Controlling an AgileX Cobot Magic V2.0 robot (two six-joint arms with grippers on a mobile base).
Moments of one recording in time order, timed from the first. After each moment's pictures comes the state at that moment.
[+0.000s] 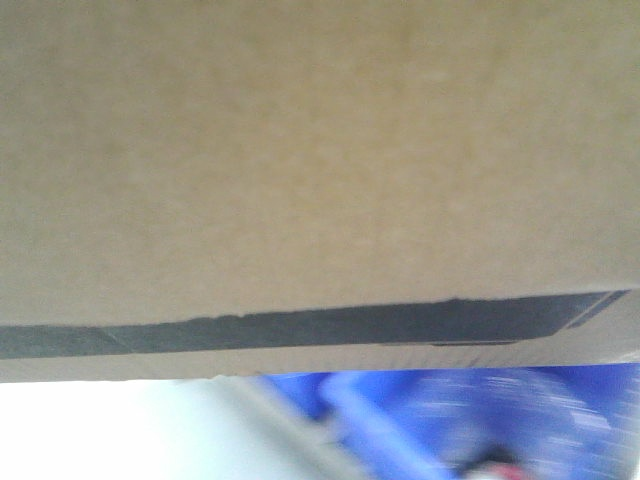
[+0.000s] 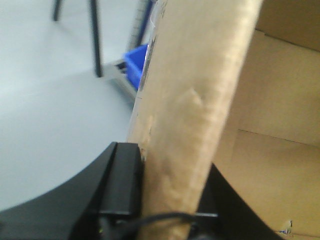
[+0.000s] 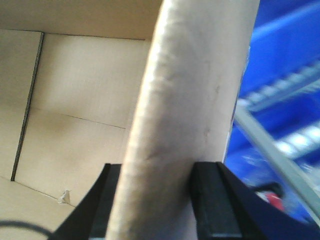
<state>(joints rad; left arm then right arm) -0.35 0.38 -0.95 0.10 1.10 -0.44 0.19 0.43 -0.90 0.31 0.92 -0.06</state>
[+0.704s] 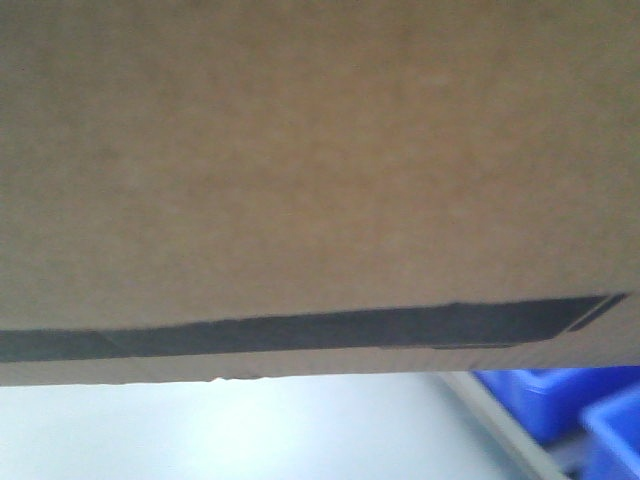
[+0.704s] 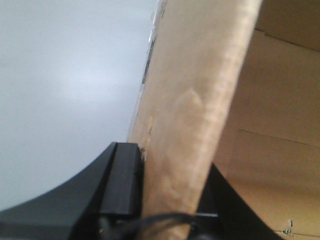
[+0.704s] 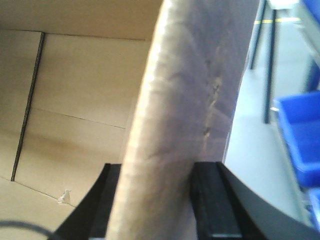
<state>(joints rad) -0.35 0.38 -0.95 0.10 1.10 -0.44 0.19 0.43 -0.90 0.31 0.92 -0.06</state>
